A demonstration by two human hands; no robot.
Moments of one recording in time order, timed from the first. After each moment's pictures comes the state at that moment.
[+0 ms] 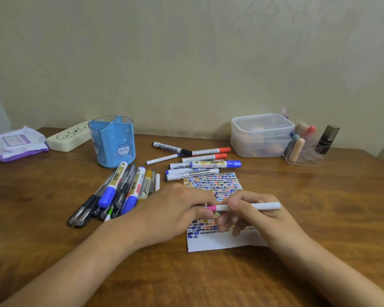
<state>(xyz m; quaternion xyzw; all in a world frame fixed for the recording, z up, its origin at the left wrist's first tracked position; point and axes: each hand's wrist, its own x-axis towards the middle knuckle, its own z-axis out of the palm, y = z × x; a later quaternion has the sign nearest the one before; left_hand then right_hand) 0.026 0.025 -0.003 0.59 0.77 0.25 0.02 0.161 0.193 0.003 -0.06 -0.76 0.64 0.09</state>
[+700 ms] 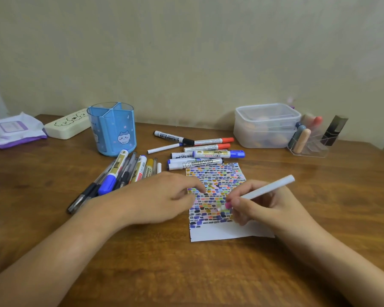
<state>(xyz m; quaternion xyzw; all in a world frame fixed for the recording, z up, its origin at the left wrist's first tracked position) 0.011 0.011 0.006 0.51 0.83 0.16 0.12 0.162 0.201 -0.001 -0.07 -0.78 0.61 0.10</state>
